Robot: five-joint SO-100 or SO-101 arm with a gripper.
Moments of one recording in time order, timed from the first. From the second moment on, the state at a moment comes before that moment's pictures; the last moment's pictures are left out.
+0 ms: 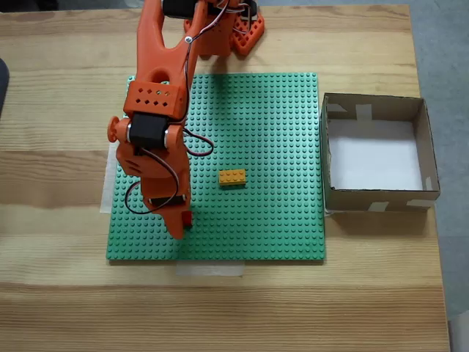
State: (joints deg) arm 7.8 57.5 63.2 80.0 -15.3
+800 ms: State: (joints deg) arm 6.8 52.1 57.3 80.7 -12.1
